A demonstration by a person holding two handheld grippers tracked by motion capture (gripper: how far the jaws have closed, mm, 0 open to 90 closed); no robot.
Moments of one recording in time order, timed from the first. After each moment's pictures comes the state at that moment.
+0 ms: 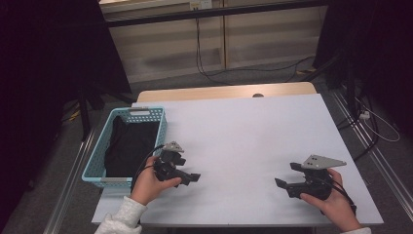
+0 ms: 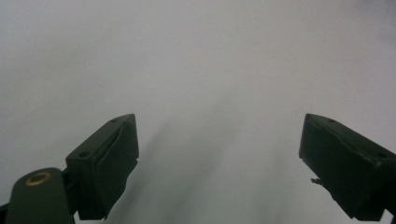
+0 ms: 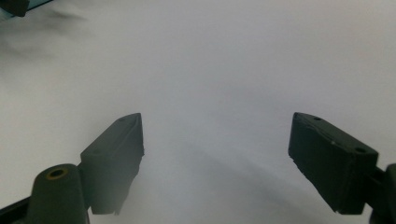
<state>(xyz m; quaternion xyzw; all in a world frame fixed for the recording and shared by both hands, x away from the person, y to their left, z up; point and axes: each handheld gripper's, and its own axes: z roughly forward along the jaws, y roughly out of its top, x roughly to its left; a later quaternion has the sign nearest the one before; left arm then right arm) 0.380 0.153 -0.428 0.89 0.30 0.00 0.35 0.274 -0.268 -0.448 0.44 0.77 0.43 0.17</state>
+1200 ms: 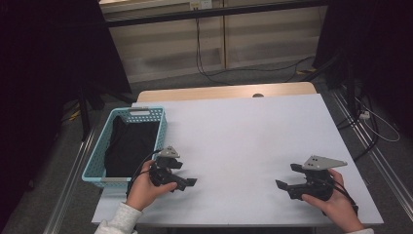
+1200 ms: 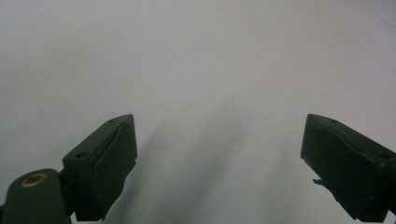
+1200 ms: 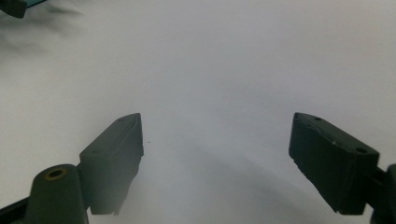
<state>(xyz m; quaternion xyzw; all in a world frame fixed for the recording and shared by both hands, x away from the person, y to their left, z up) 0.370 0.166 -0.435 0.88 0.29 0.01 0.36 0.271 -0.269 -0.446 0.43 0.78 0.43 0.16</state>
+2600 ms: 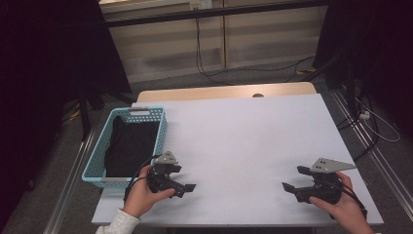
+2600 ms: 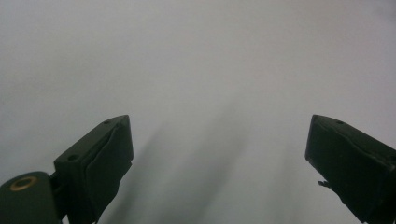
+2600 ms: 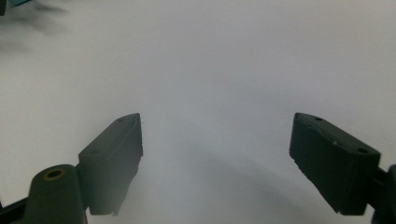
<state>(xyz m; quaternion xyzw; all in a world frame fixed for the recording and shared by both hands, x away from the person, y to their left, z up) 0.354 0.171 -0.436 0.88 0.28 0.01 0.37 0.261 -0.283 -0.446 0.44 0.78 0.43 0.16</state>
